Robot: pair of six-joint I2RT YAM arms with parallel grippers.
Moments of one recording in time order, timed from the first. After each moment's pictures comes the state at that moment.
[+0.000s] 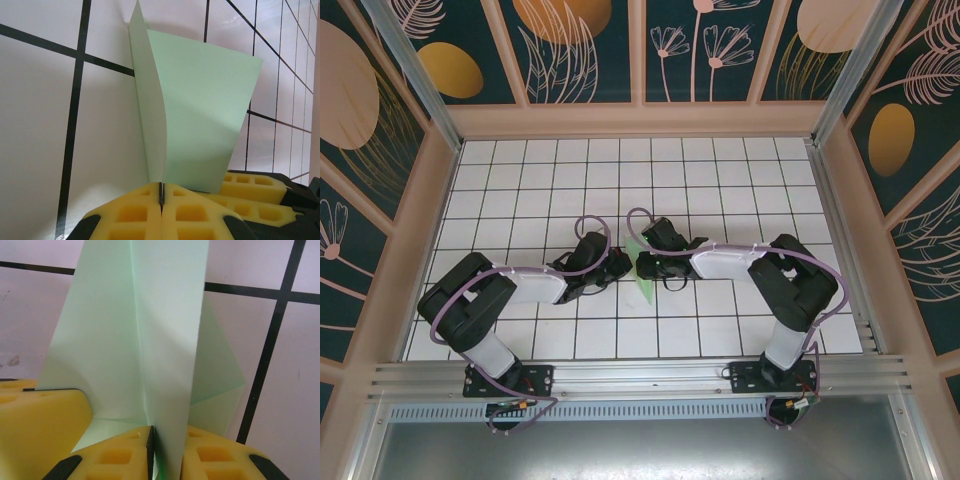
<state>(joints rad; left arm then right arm) -0.72 1.63 0.59 0.35 0.13 -1.10 0.82 1.75 0.92 -0.16 -0.11 0.64</state>
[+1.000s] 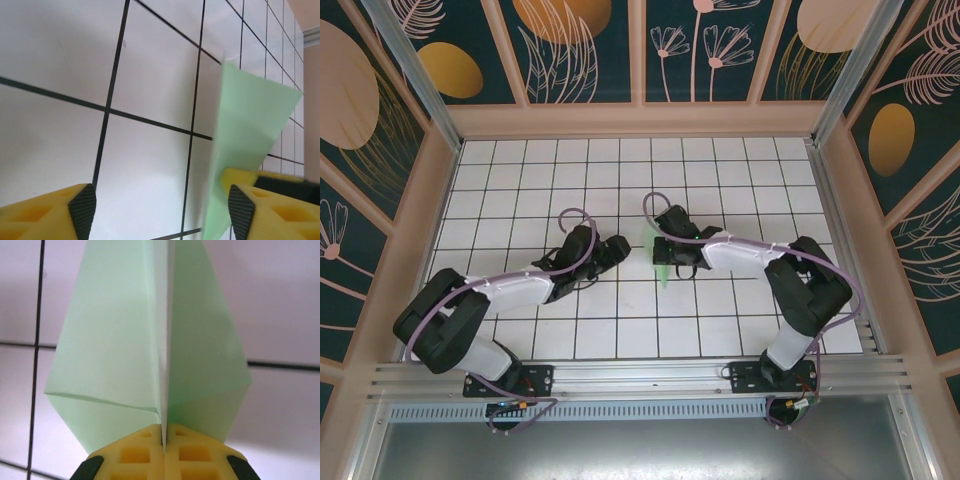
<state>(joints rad) -0.68 1.47 0.59 0.21 0.01 -1.09 0.72 1.68 0.96 -0.29 0.06 0.63</state>
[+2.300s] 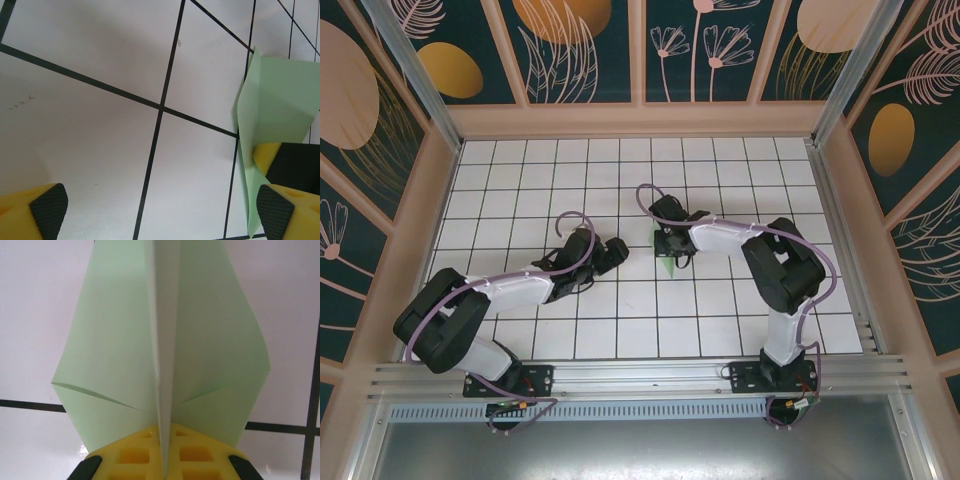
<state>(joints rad) -0.67 1.48 0.59 0.11 -0.04 -1.08 0.68 1.88 1.14 -0.43 0.11 0.57</state>
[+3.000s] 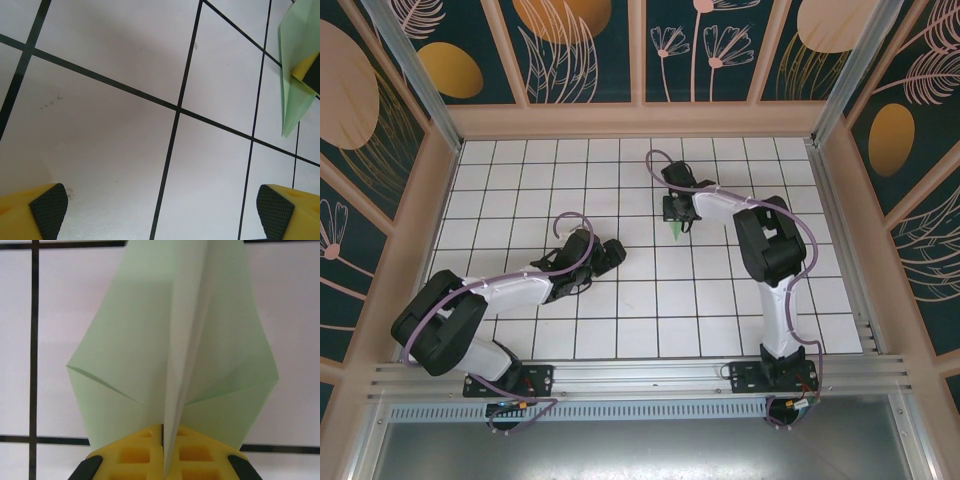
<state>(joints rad) -0.67 1.46 0.59 0.07 -0.08 -1.07 0.50 2.11 1.47 -0.43 0.15 0.41</state>
